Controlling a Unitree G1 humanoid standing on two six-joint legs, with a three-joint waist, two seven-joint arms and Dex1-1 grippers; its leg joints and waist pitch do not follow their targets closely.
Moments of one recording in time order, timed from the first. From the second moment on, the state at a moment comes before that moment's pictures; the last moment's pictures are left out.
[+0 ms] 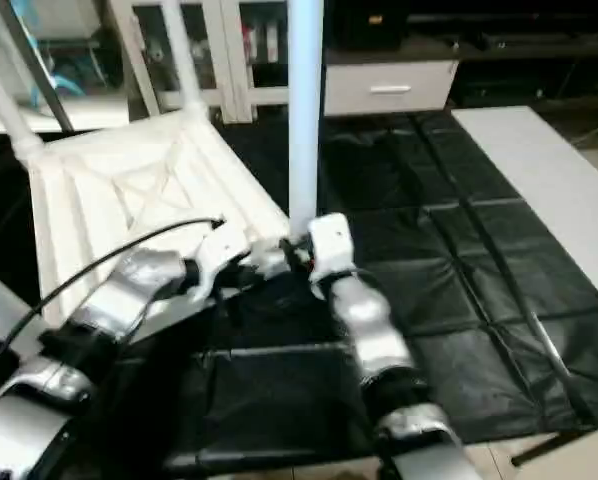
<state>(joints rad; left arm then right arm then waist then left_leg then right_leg) -0.71 0.21 -0.29 0.73 0.12 0.16 -0.82 -0.55 0.01 0.09 0.74 0.00 -0.08 0.02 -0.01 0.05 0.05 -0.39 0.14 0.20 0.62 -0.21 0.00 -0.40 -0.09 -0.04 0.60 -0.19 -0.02</state>
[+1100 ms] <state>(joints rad) -0.58 0.35 -0.32 0.56 0.06 0.11 -1.13 -0.45 -0.32 0.15 0.52 0.24 0.04 0.85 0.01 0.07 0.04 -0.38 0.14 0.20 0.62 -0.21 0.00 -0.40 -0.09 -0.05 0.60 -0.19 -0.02</state>
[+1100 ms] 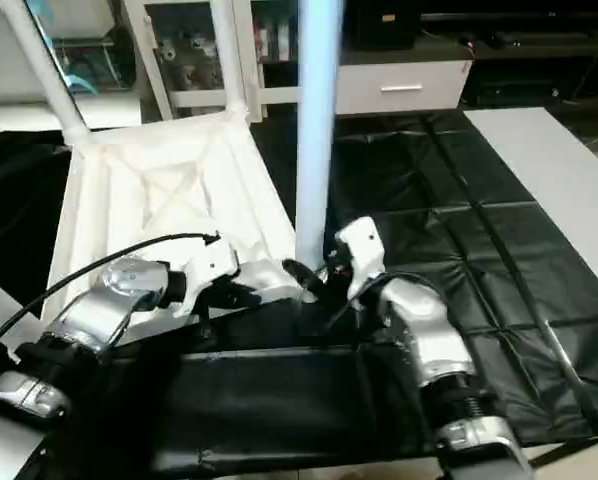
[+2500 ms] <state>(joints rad) -0.56 0.39 -0.35 0.50 0.04 0.15 -1.23 -0.47 -0.43 0.19 0.52 0.24 0.14 1.20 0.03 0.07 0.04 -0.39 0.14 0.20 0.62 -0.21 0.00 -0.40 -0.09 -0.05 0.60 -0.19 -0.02</state>
